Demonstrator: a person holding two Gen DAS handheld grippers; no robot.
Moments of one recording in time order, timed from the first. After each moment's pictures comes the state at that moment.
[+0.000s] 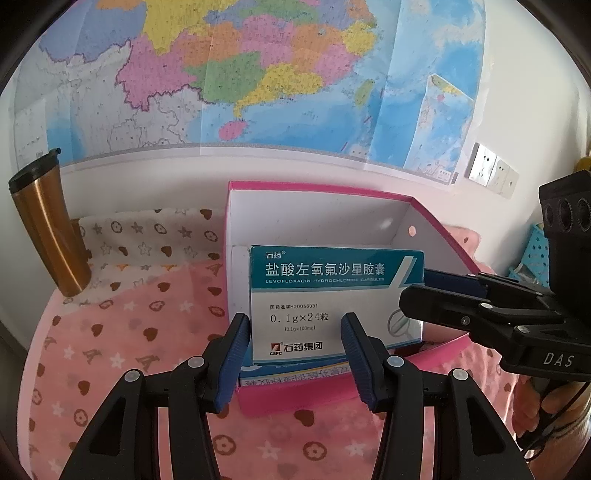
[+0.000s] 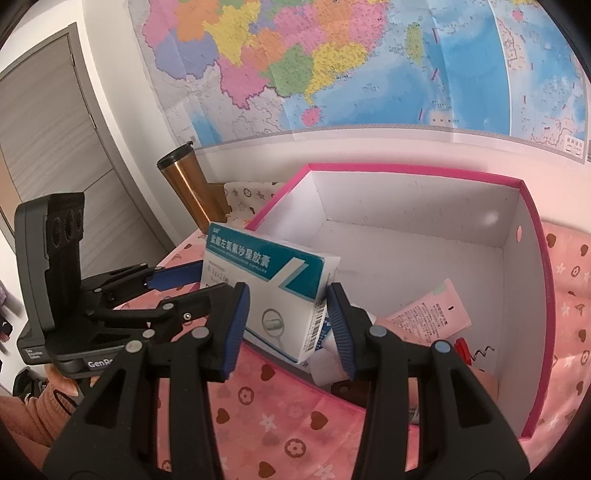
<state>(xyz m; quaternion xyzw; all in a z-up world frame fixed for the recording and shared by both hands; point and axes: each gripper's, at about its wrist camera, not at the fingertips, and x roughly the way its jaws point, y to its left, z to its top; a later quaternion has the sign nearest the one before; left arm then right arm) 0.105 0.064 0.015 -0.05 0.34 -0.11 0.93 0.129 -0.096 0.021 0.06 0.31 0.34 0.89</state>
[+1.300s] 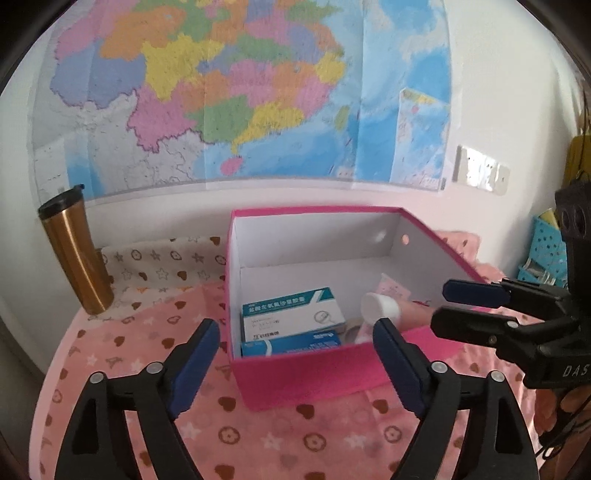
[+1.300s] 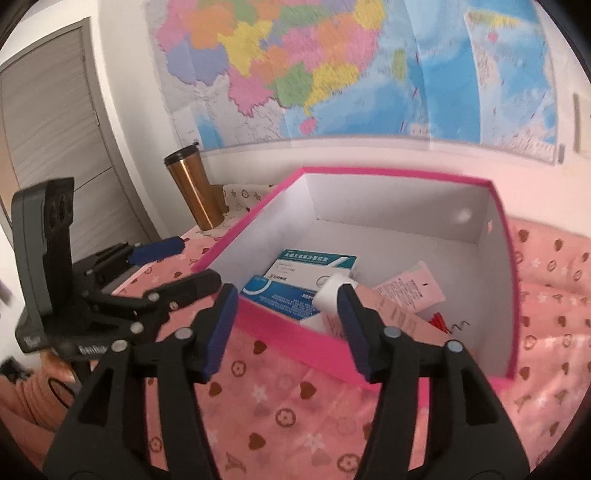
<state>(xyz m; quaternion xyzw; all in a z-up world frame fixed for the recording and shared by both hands) 0.053 0.047 0.024 -0.01 0.27 -0.08 0.96 0.075 -0.118 0.014 0.03 0.27 0.32 0.91</state>
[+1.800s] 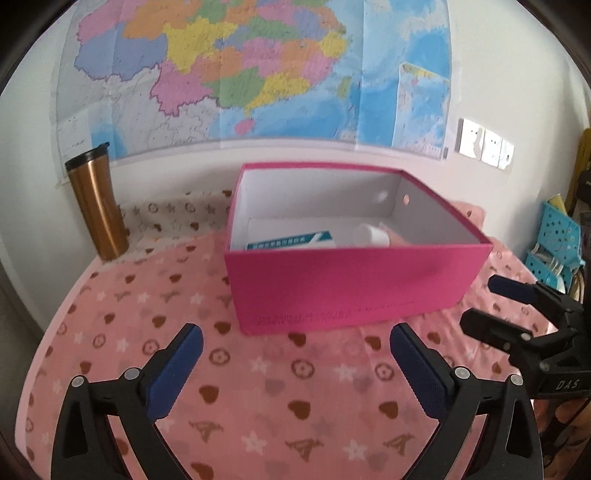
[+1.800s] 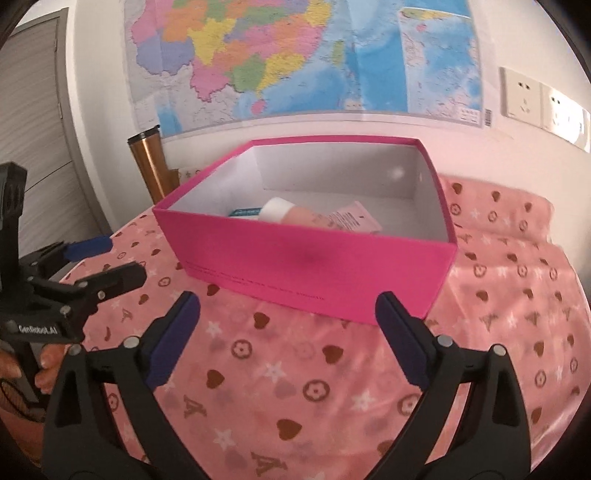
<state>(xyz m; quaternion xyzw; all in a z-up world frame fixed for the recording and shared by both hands) 0.006 0.032 -0.009 -0.01 0.31 -0.04 0.95 0.025 -0.147 -0.035 0.03 0.27 0.22 0.94</state>
